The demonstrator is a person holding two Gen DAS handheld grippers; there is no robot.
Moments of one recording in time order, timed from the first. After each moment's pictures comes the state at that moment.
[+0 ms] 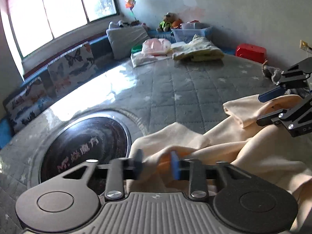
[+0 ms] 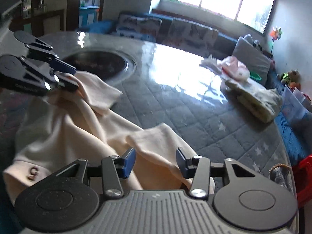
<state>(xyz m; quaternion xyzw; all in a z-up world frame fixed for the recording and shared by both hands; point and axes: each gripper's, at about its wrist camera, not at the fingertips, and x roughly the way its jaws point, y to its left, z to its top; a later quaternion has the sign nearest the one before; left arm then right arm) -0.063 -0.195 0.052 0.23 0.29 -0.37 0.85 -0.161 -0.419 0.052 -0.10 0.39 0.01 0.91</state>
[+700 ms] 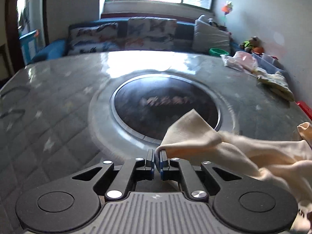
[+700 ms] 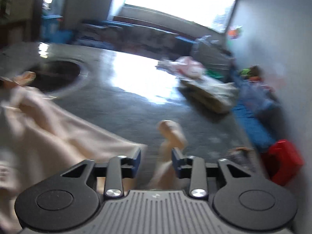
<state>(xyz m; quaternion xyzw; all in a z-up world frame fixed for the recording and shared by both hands) -0.039 -0.043 0.041 0.02 0.38 -0.18 0.91 -0.193 -0.430 0.057 -0.08 0.35 -0.10 0.93</state>
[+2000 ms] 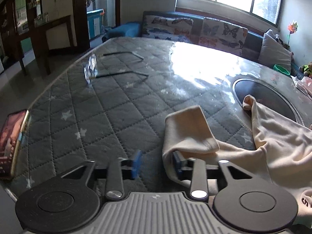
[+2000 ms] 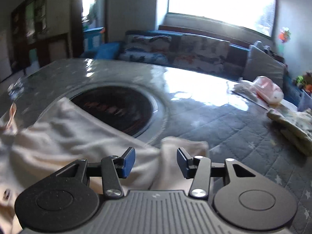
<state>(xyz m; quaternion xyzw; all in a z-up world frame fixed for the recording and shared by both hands) -0.072 0.131 0.052 -0.02 0.39 0.00 0.92 -0.058 -0.360 0.051 -0.03 0.33 0.02 0.94</state>
